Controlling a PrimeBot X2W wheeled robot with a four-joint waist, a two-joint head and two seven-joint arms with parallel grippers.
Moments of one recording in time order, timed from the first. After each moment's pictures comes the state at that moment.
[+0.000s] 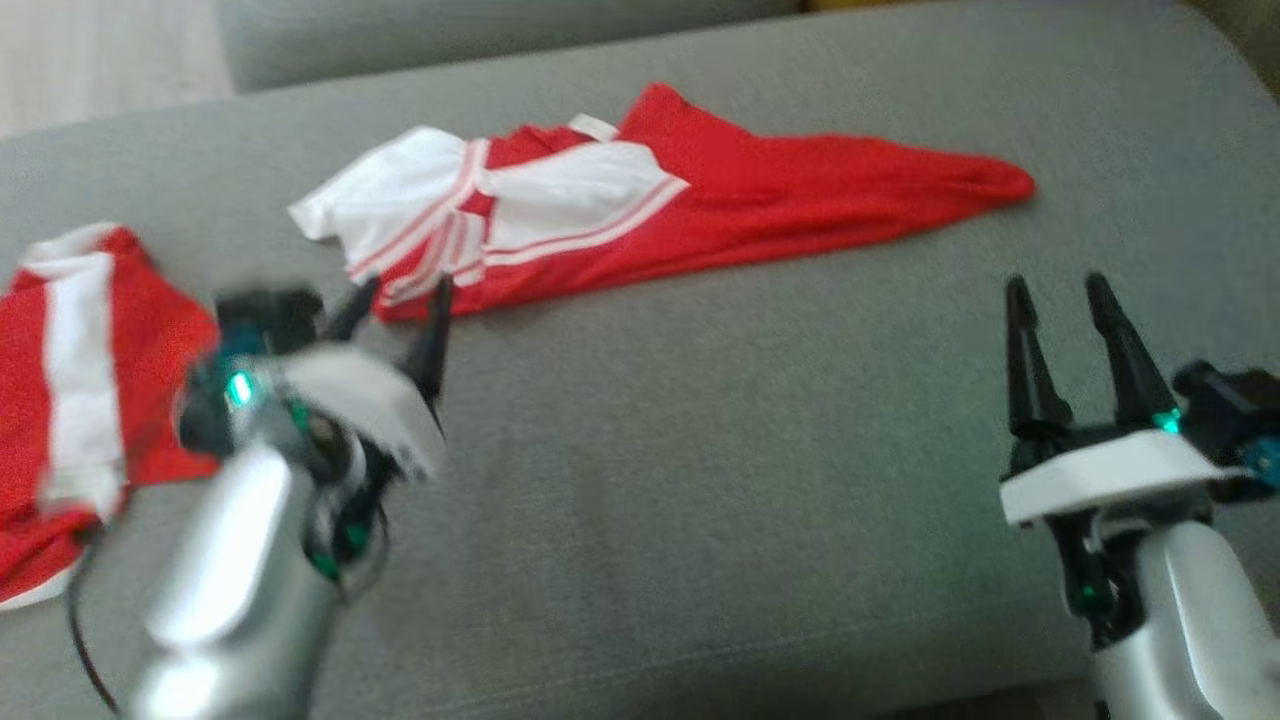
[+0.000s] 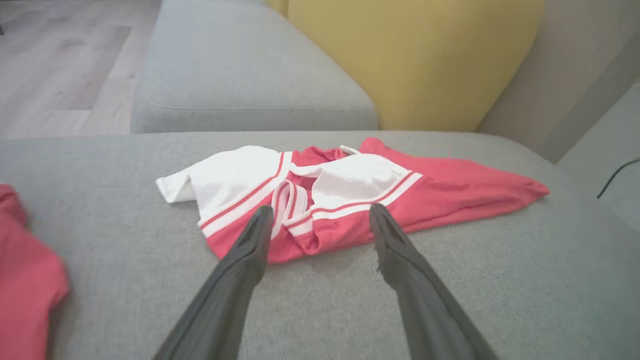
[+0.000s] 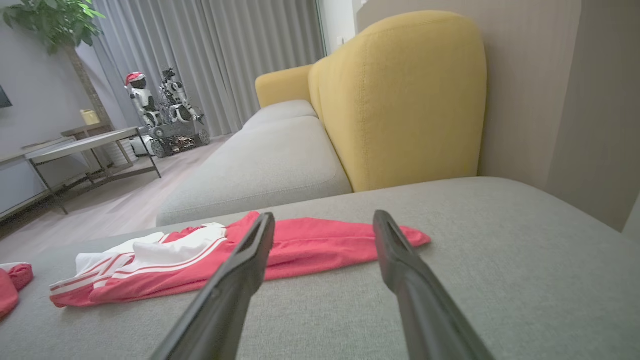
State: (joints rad) left arm -0.38 0.15 -0.31 0.37 -0.43 0.01 0.01; right arm -0.17 -0.11 0.02 0.15 0.27 0.12 -0.08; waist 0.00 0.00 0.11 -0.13
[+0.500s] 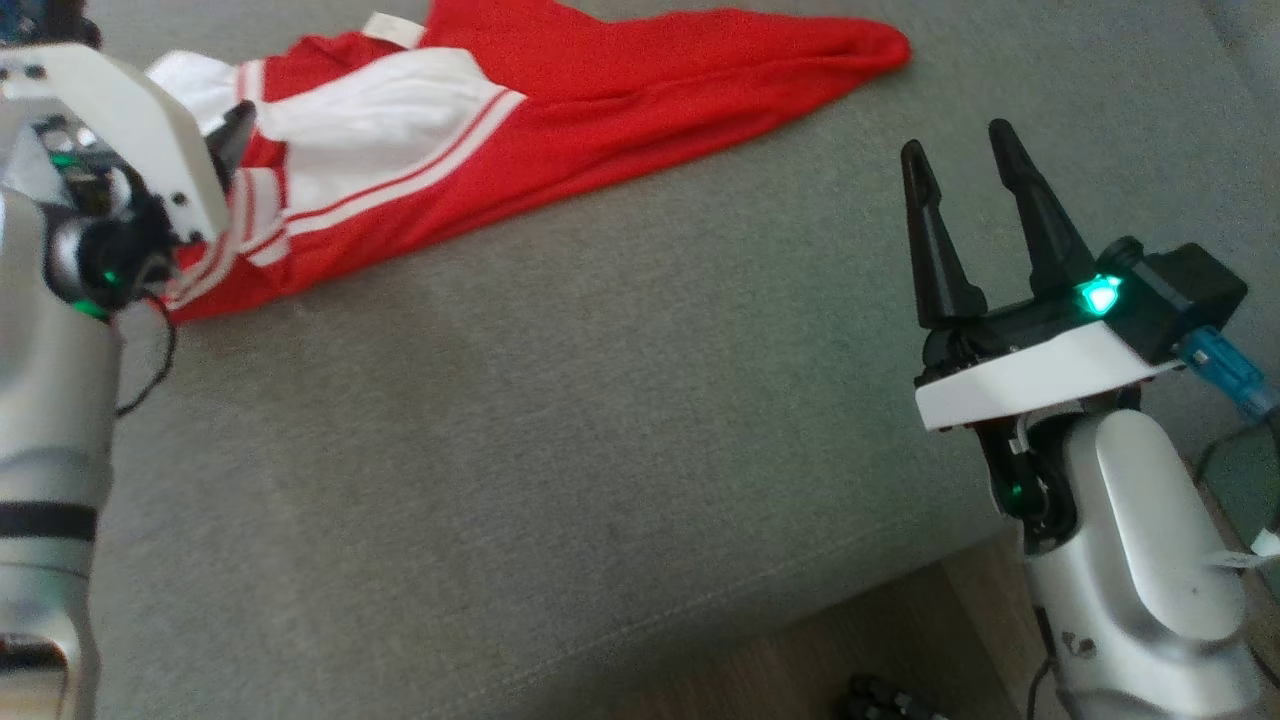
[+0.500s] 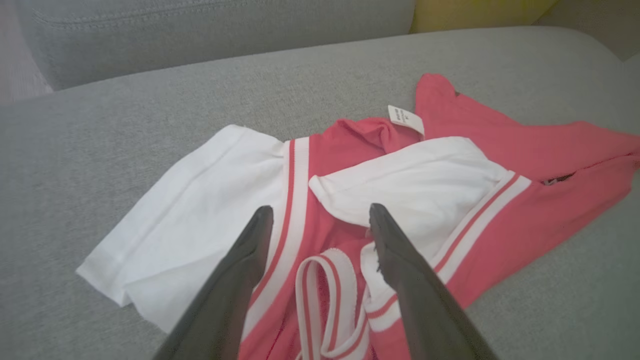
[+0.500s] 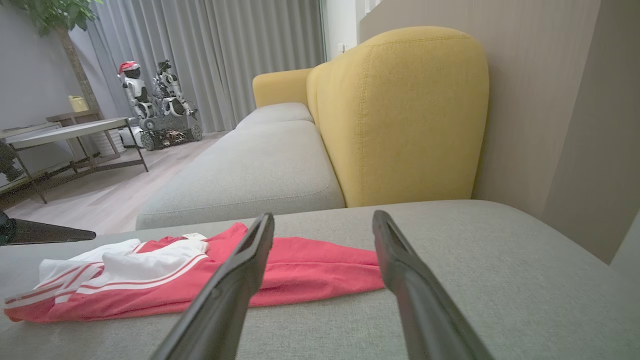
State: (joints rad) left arm -0.88 0.34 -0.25 0.67 -0.51 -0.05 0.55; right arm -0.37 -0.08 0.18 0.11 0.25 0.12 -0.09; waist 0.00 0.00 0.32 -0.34
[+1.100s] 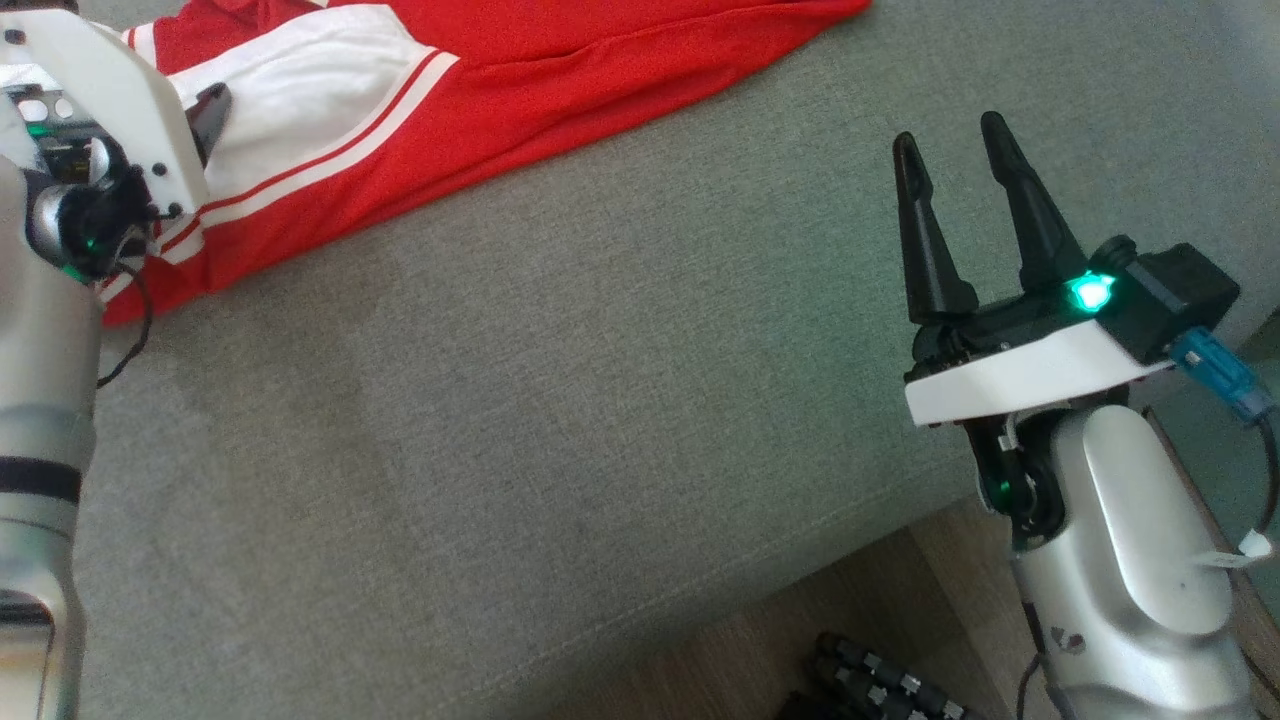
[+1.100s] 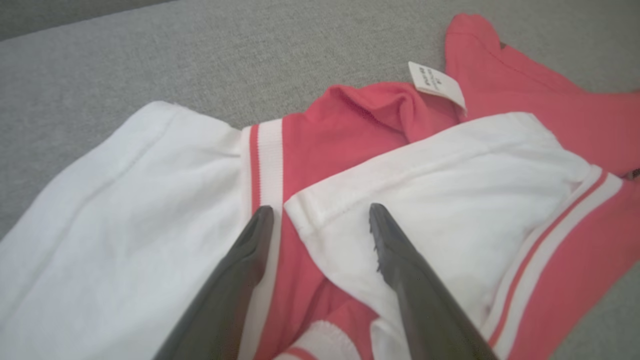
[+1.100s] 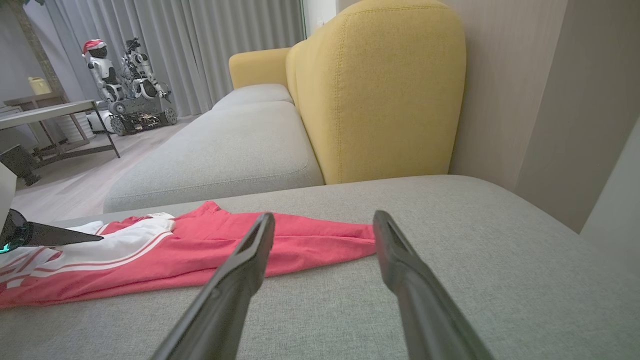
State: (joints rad) left arm -0.98 0.35 -0.29 0.82 -0.49 -0.06 0.54; right arm -0.38 -0.06 0.20 0.13 0.26 0.12 -0.12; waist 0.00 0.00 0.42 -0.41
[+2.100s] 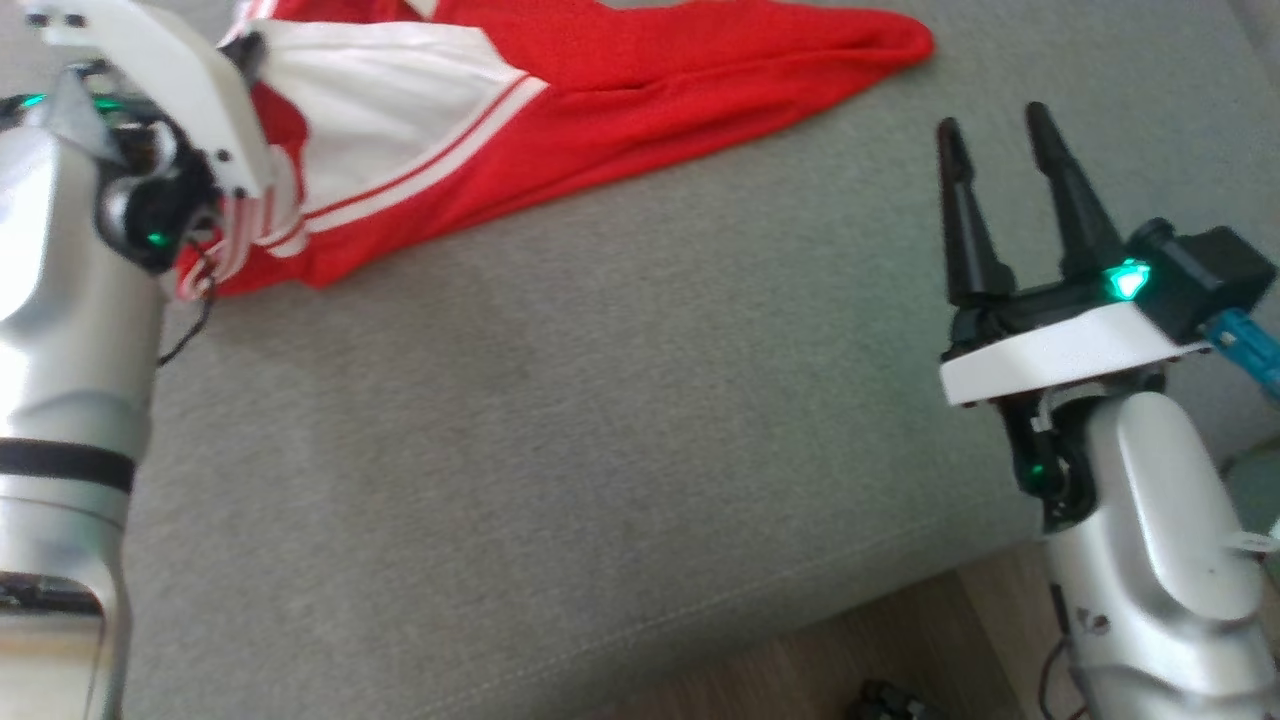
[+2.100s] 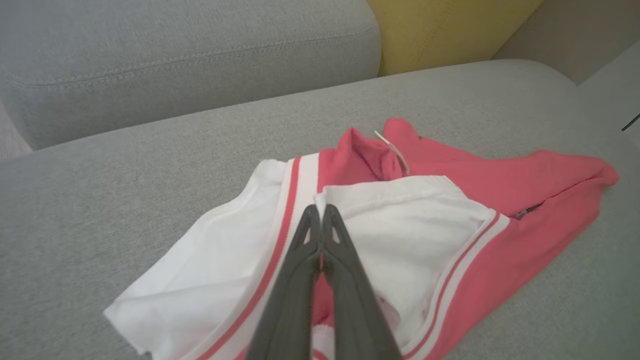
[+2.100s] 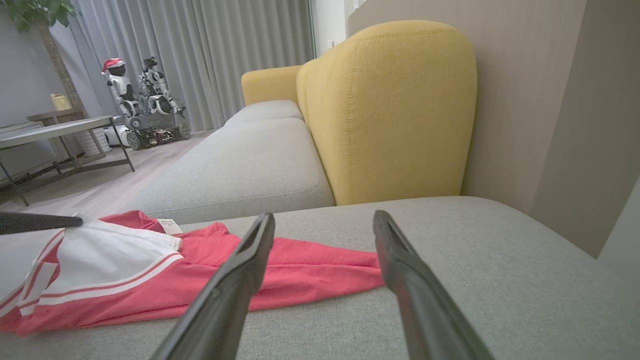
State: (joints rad) left arm -1.02 0.30 -0.35 0.86 -0.54 -0.12 0.37; right arm -0.40 -0.07 0.14 0.16 0.24 0.12 -0.11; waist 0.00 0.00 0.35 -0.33
